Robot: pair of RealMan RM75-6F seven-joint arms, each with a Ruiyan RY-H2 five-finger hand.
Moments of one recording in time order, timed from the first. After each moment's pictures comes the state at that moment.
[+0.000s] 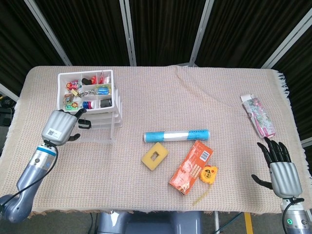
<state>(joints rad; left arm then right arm) -0.59 -1.15 -0.16 -1.77 1.22 1.16 0.58 0.08 -1.19 0.06 -1.61 -1.55 1.52 -0.08</state>
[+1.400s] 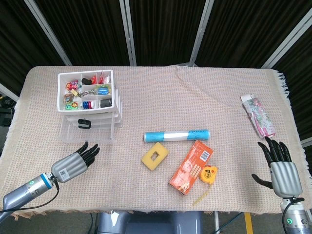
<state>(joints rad) -0.53 -1.22 0.11 -1.33 2.02 1.16 0.63 0.08 -1.19 0.06 -1.61 -1.54 1.52 -0.08</state>
